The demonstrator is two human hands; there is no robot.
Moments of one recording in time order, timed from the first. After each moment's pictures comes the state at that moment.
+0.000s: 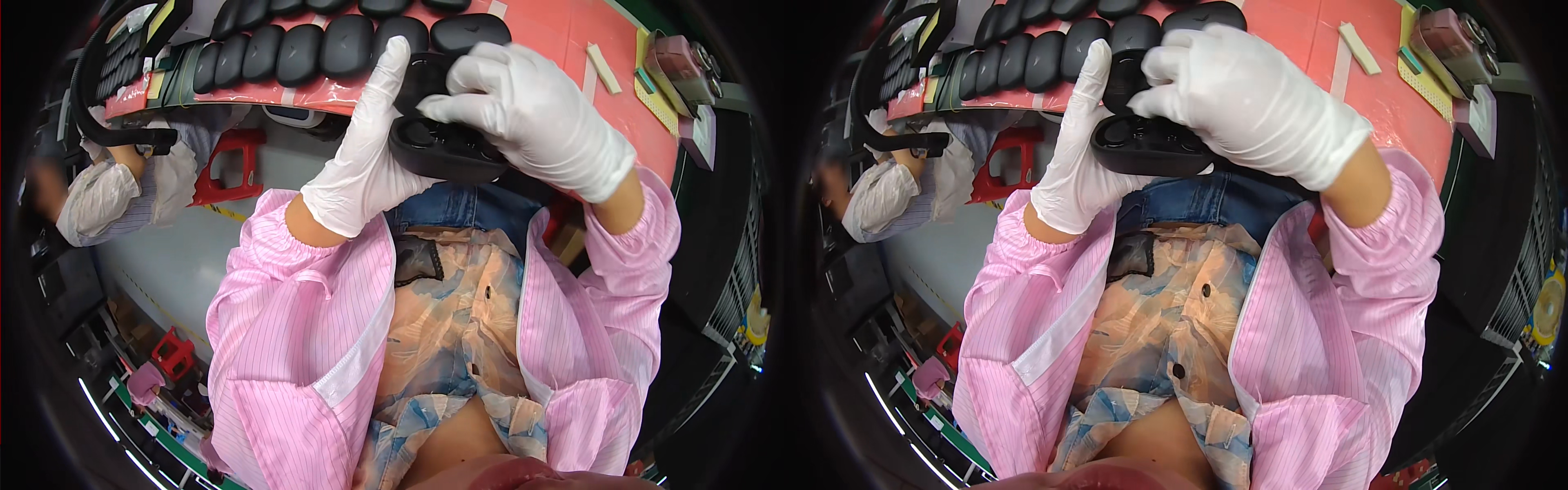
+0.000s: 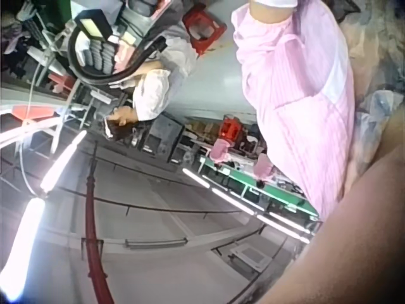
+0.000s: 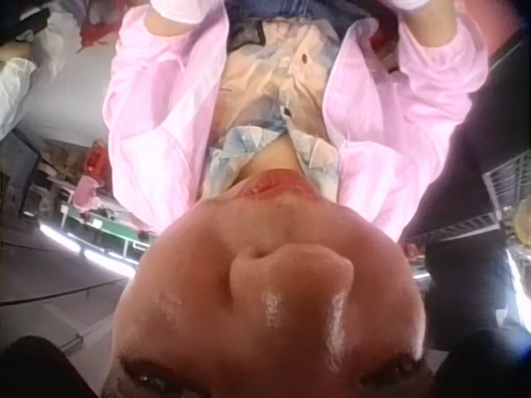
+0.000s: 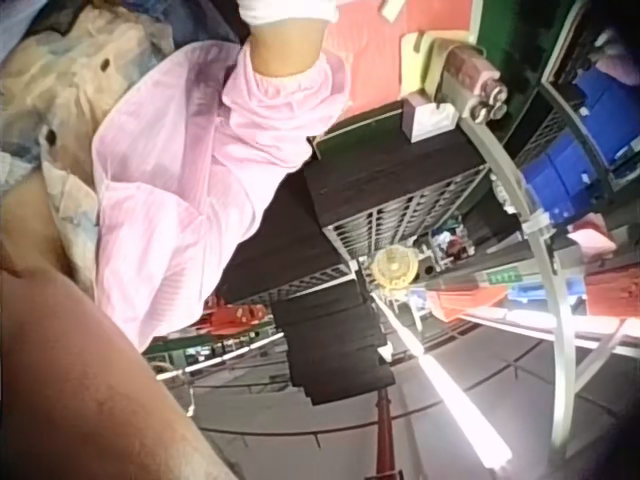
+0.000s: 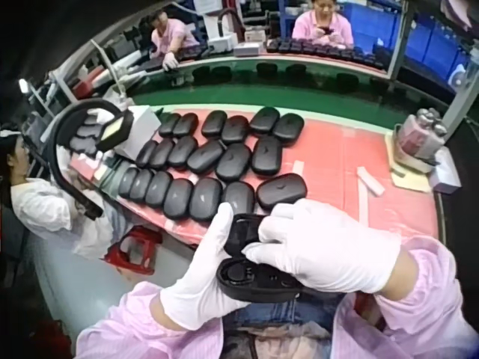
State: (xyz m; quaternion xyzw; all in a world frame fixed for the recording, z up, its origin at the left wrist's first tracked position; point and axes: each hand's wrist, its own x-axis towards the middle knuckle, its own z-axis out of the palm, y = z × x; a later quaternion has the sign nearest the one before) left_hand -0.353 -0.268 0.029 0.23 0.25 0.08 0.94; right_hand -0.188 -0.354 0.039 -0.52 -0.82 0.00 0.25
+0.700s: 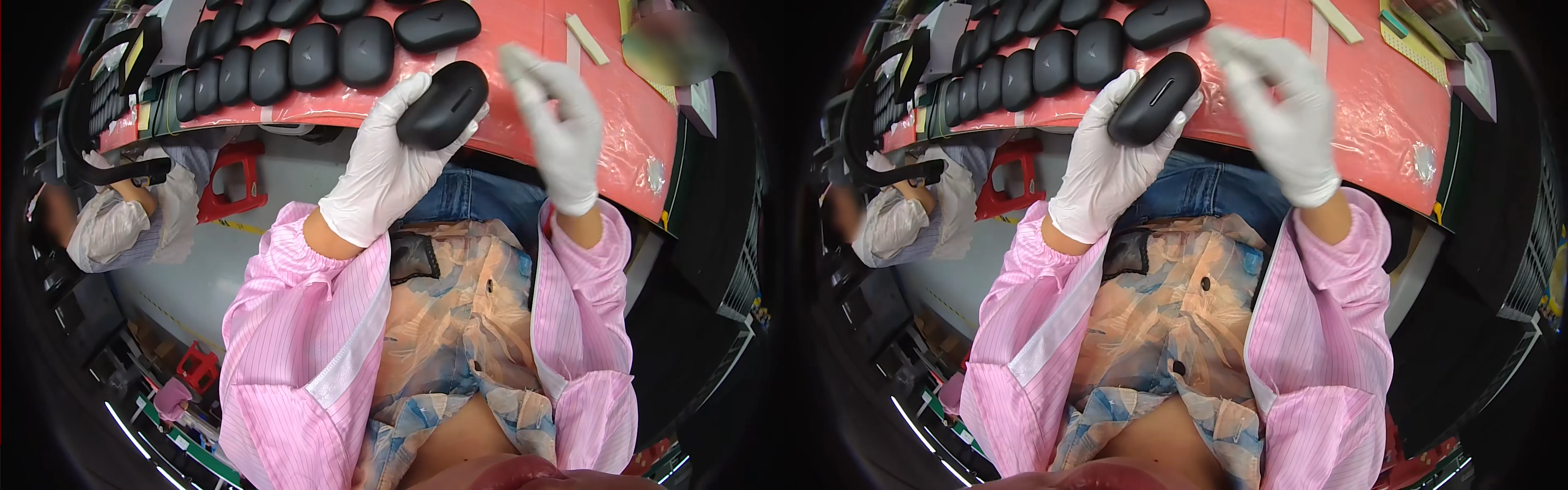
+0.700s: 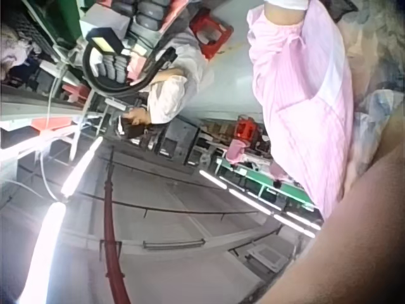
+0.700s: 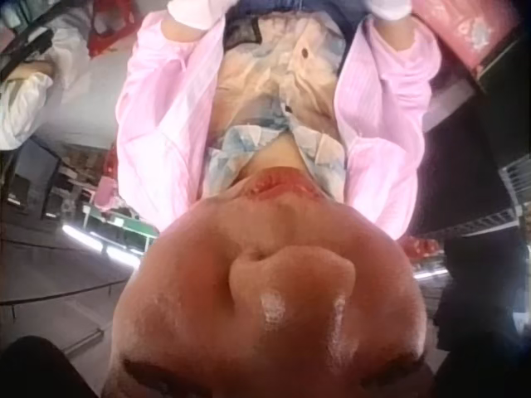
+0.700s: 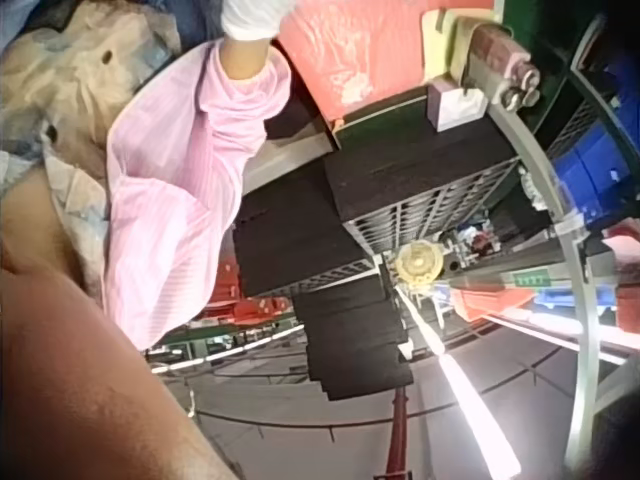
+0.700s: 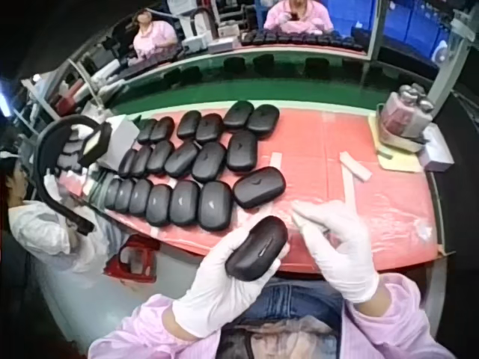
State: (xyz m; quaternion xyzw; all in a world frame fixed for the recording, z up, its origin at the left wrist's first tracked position) left_hand -0.335 -0.282 -0.002 0.01 0.28 0.10 0.95; right_hand -0.199 -0.409 -0.012 -0.69 -0.37 0.13 0.60
